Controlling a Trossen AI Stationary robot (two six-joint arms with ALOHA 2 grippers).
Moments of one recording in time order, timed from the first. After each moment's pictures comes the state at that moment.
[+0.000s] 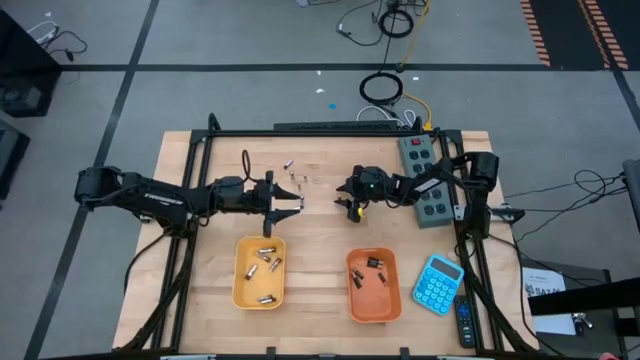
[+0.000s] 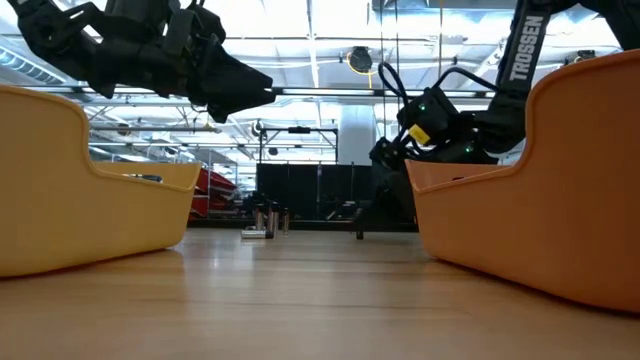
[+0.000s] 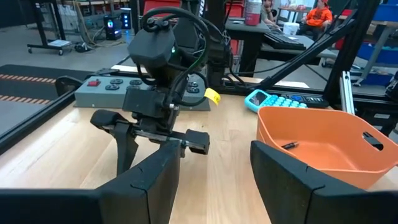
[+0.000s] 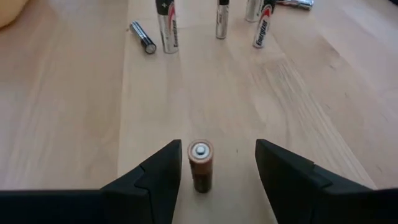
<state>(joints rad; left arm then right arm) 0.10 1.22 0.38 0.70 0.10 -0.05 -0.32 1.90 0.63 0.73 -0.13 -0.06</state>
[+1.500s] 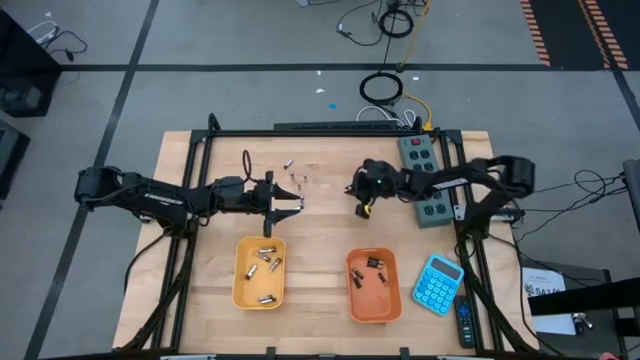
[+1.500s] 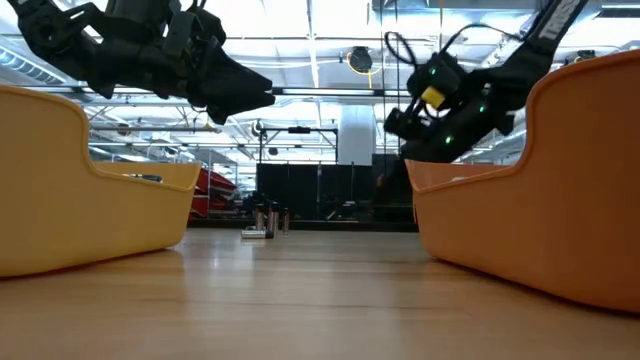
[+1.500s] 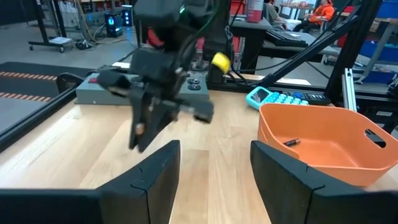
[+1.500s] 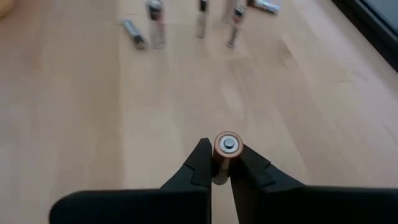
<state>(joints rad) 0.10 1.22 0.38 0.69 0.10 -0.04 -0.32 1.63 0.63 0.36 -0.03 -0.12</state>
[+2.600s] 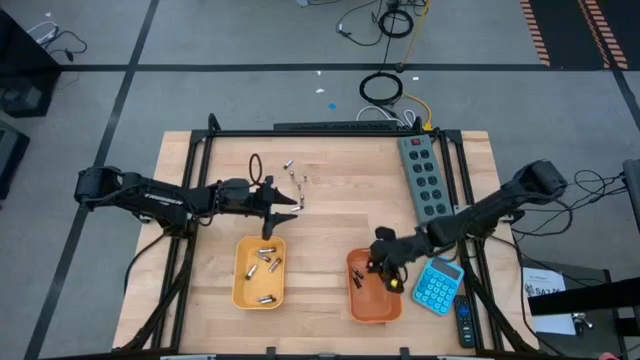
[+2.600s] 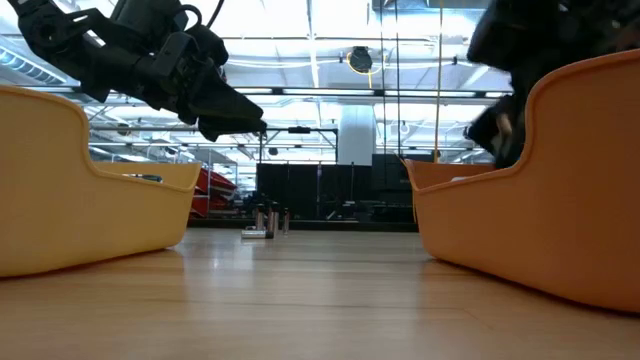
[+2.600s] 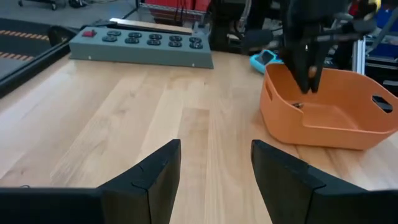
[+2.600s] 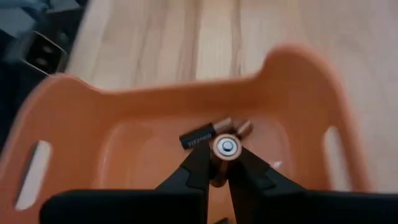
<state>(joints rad) 0.10 1.22 0.38 0.54 0.10 -0.07 0.40 1.38 0.63 -0.01 0.03 0.43</state>
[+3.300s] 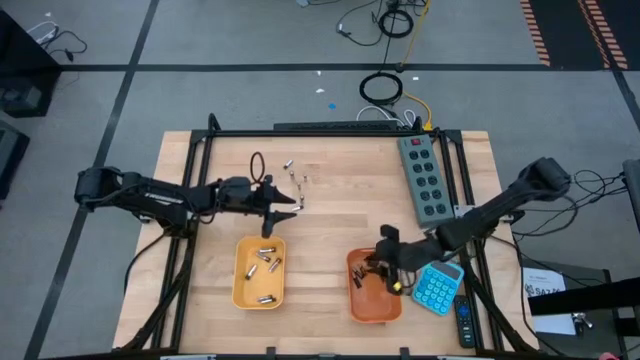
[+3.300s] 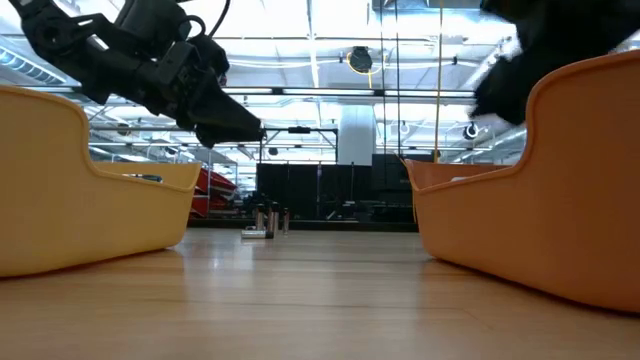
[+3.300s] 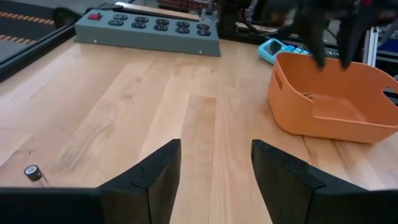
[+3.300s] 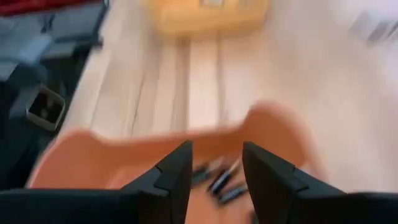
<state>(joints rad) 0.13 1.22 0.38 0.49 0.12 -0.09 0.48 1.33 0.63 0.05 0.26 0.49</state>
